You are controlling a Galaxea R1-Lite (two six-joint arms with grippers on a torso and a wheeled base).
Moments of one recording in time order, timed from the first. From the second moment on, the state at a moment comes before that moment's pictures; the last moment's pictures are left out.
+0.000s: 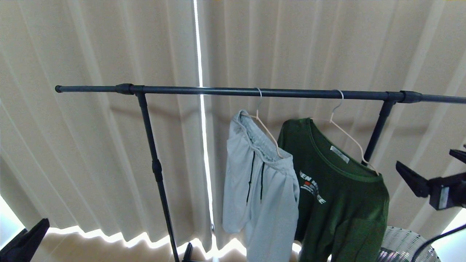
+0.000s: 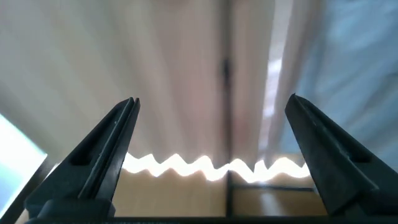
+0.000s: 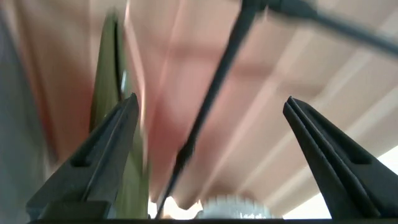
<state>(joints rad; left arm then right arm) -0.06 0.62 -0.21 -0.24 0.20 0.13 0.20 1.11 -0.33 -0.62 -0.31 -0.24</state>
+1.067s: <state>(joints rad) 0.18 0.11 -0.06 0.09 0.16 0.09 0.01 0.15 -0.20 0.31 -0.30 -0.24</state>
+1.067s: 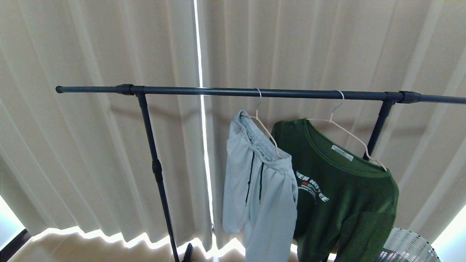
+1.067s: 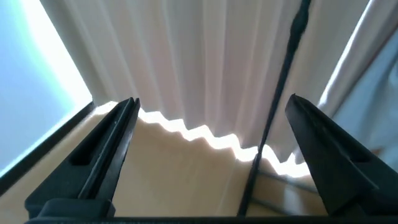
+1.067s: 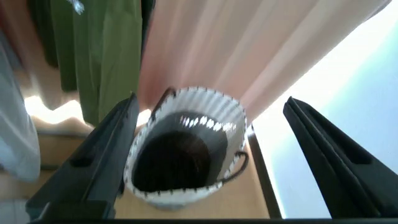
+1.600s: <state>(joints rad) 0.18 0.09 -0.03 0.06 -0.05 0.06 0.01 0.01 -0.05 0.09 -0.03 0.00</state>
